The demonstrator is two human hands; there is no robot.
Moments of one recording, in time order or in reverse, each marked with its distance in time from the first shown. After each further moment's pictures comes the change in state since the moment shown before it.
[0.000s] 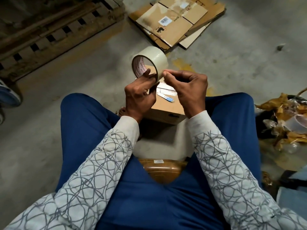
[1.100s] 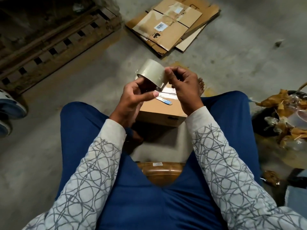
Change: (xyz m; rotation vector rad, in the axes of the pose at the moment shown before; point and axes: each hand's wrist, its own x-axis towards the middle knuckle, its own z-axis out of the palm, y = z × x) left_hand 0.021 0.025 -0.027 -1.060 -0.445 -0.780; right_hand 0.019 0.013 -0.015 0.175 -0.142 0.012
